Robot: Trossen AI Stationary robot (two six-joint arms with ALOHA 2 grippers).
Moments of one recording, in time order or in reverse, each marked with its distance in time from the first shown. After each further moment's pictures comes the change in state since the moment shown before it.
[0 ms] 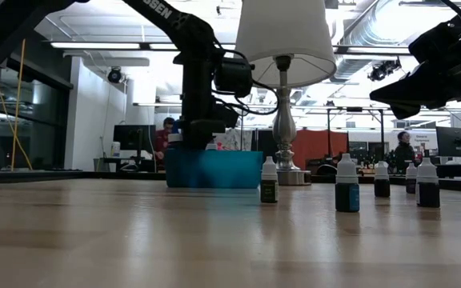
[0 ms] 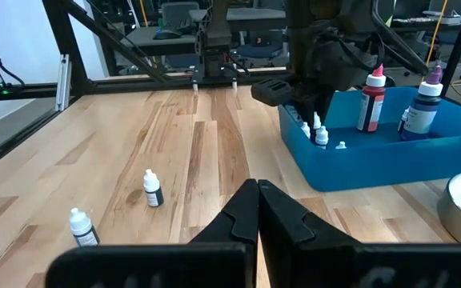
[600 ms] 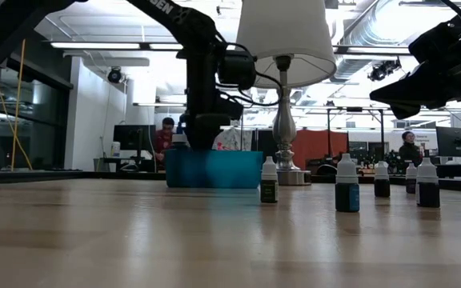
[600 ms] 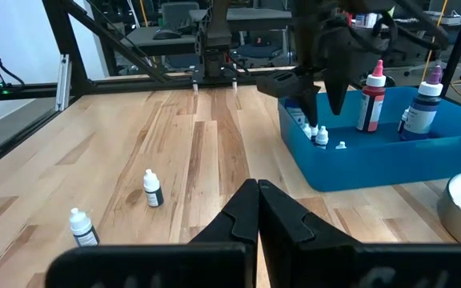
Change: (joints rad) left arm 0.001 0.000 0.057 -0.009 -0.028 0.031; right arm 0.000 0.000 0.000 0.000 0.000 0.000
